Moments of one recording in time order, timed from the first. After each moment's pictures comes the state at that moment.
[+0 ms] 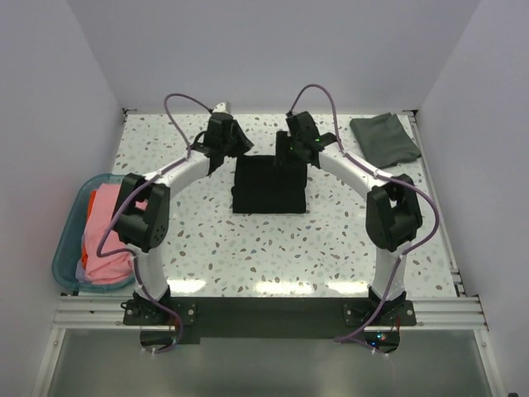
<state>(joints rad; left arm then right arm) -0.38 1.90 1.40 -0.02 0.00 -0.71 0.49 1.95 1.62 -0.50 0.04 0.47</state>
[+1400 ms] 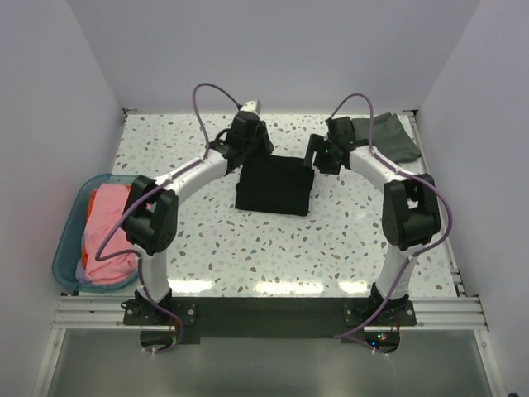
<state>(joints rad) -0.50 1.94 1.57 -0.16 -0.07 -0.58 0.26 1.89 1.42 -0.41 -0.12 0.47</state>
